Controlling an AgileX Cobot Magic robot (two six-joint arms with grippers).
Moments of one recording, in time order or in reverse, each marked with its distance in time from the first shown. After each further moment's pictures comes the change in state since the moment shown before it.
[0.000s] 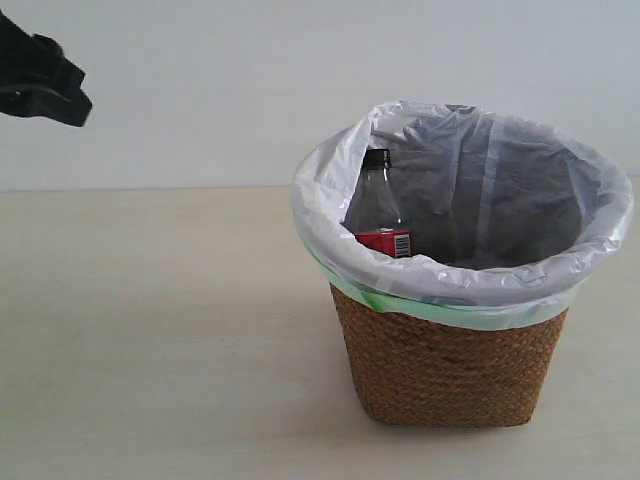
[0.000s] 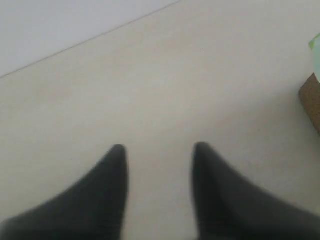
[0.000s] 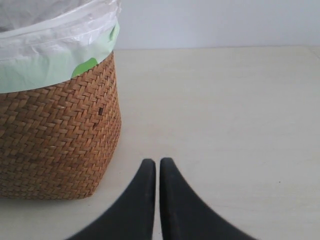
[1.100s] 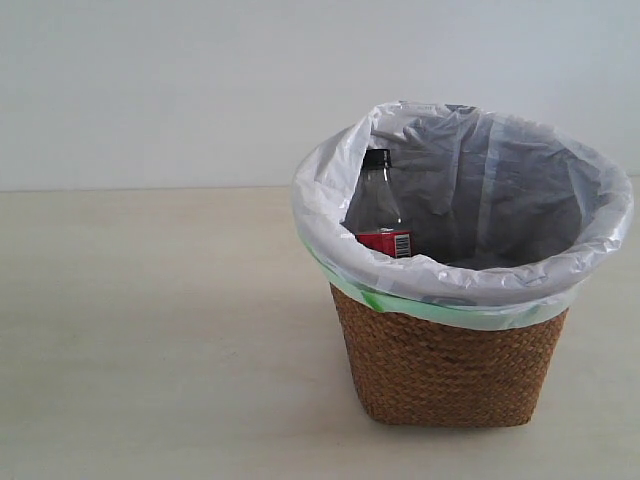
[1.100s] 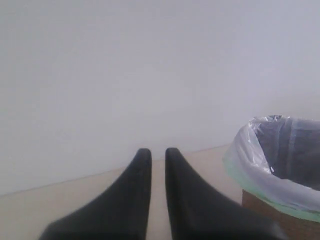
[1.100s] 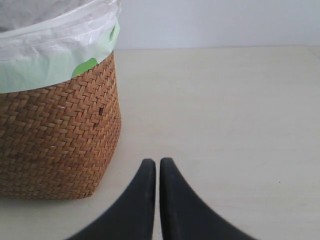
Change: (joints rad) left arm 0.000 -1.001 0.484 -0.070 -0.222 -0.107; right arm 0.000 0.000 0.000 0.000 0.000 0.000
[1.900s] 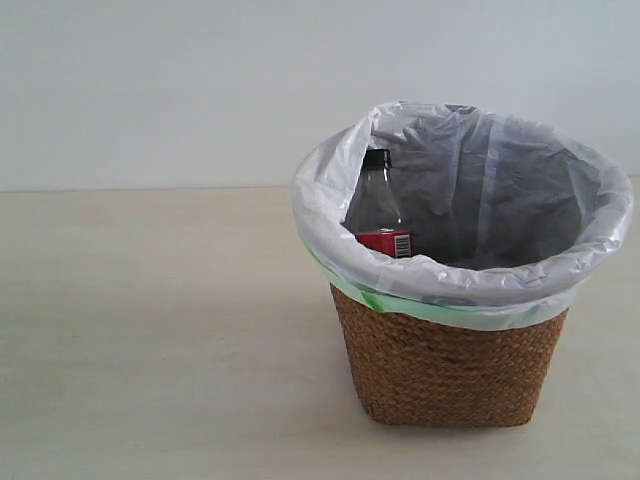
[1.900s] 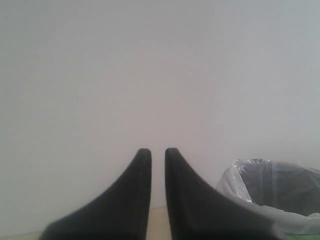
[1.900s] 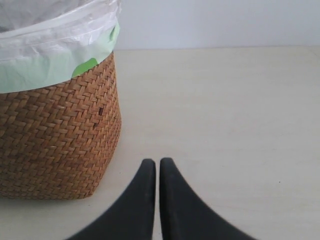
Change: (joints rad) left arm 0.000 -0.372 0.072 -0.005 0.039 -0.033; right arm 0.000 0.000 0.002 0.000 0.000 0.000
